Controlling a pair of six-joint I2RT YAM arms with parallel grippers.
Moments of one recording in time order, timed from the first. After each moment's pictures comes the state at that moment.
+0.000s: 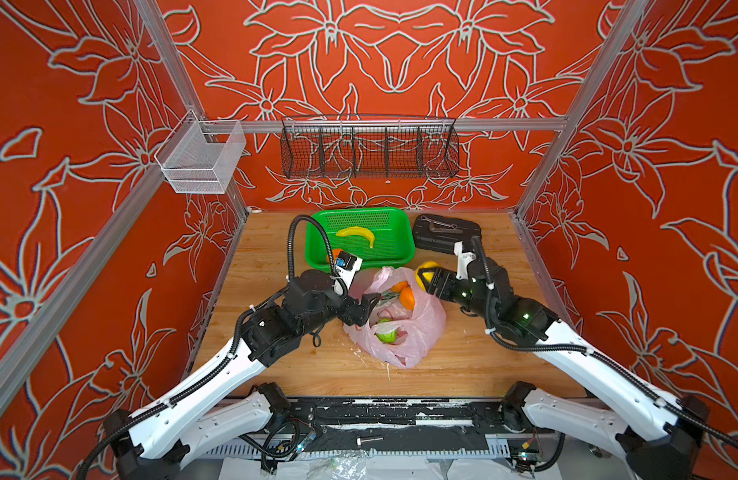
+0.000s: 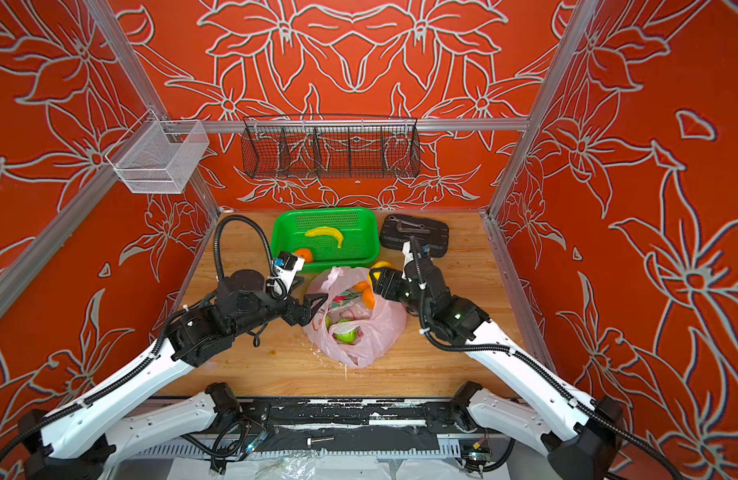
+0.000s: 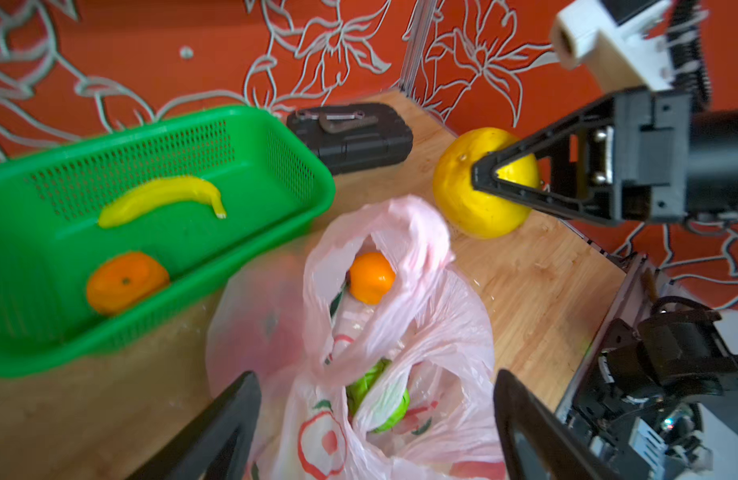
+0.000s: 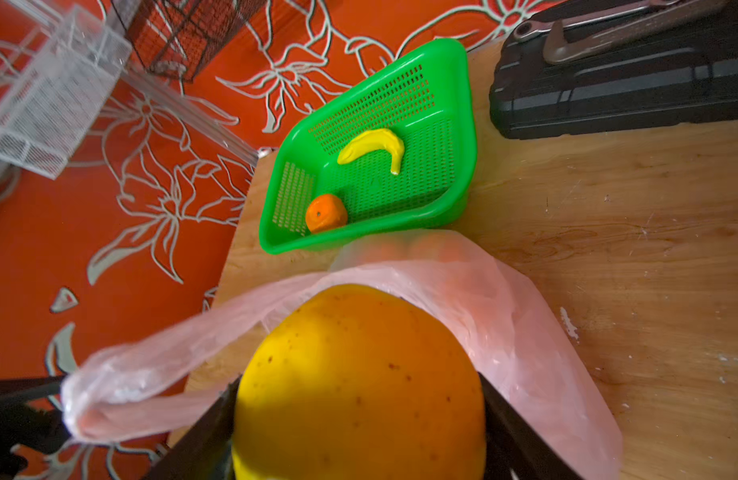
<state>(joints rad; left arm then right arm) -0.74 0.91 1.00 -0.46 0.00 -0.14 0.62 0.99 0.93 -0.38 0.04 0.84</state>
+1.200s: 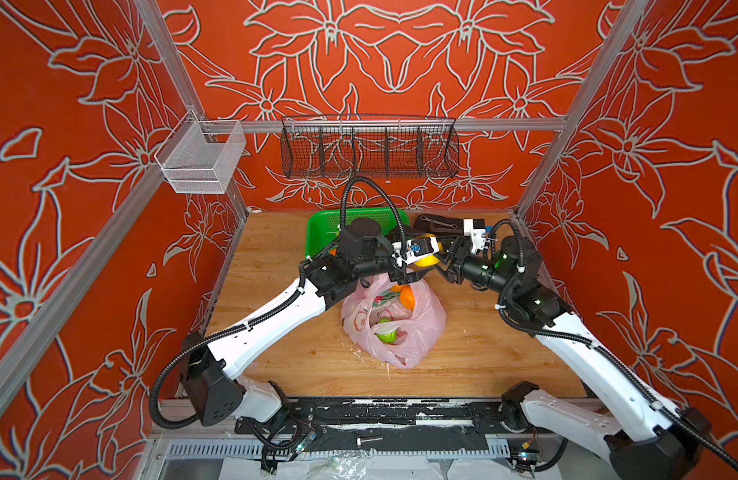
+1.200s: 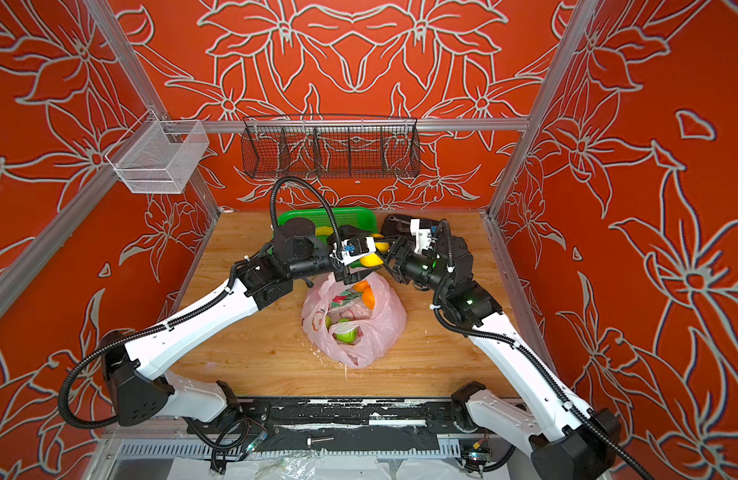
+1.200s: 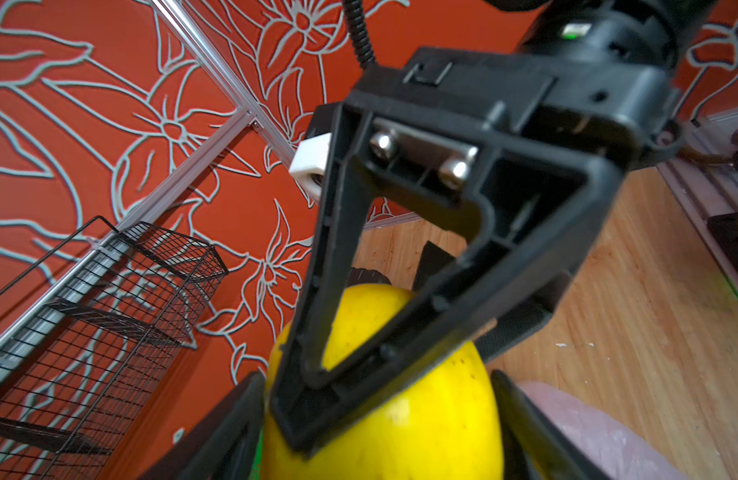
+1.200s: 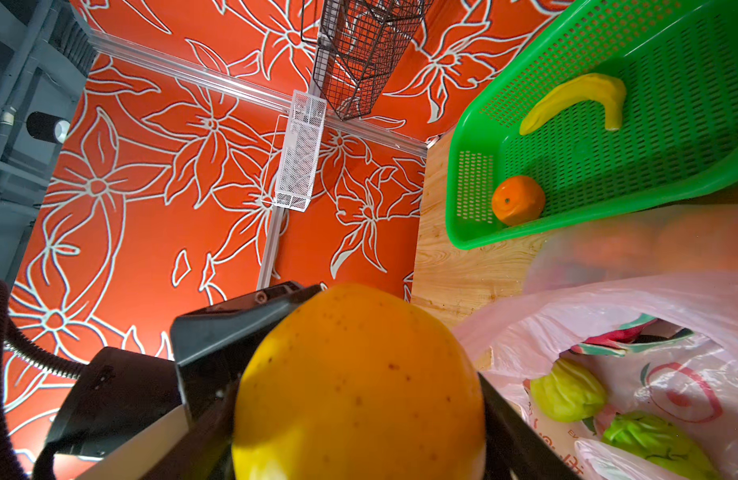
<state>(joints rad) -0.74 1.43 1.38 -0.17 0.34 0.65 0.45 1.01 0.98 -0.08 -0.49 1.23</state>
